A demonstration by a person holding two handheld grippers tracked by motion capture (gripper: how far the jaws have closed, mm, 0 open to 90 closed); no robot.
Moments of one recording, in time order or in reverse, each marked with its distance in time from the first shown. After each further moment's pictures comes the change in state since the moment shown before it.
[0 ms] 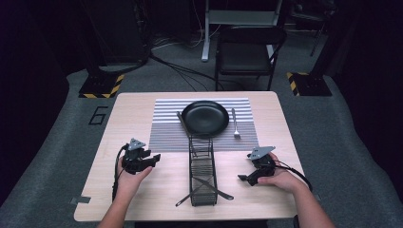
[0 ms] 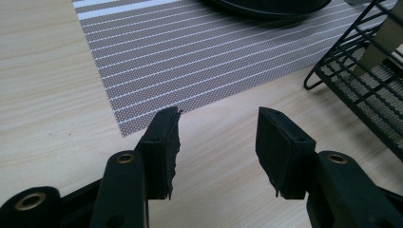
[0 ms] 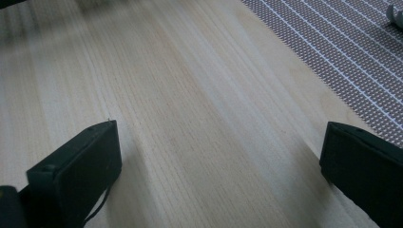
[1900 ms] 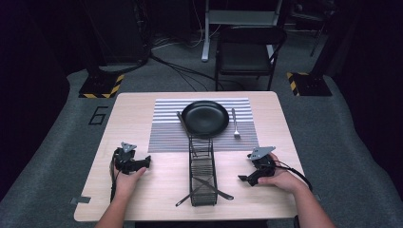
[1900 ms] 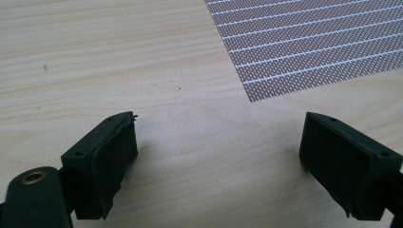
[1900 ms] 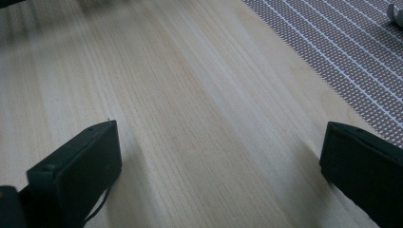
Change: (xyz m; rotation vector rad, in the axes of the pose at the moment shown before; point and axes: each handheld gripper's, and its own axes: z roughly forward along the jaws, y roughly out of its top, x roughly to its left) left arm 0.055 -0.040 0.039 0.010 0.246 -0.061; right arm 0.001 -0.001 -0.001 0.003 0.000 0.007
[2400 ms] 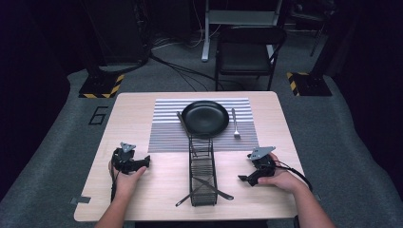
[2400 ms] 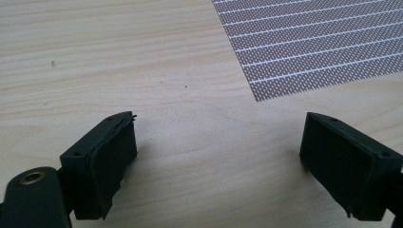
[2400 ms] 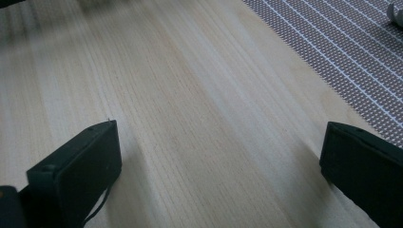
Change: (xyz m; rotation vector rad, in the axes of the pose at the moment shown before) left arm 0.001 0.000 -0.001 0.006 0.011 -0.012; right arm 0.000 0.000 0.000 0.000 0.000 -0.001
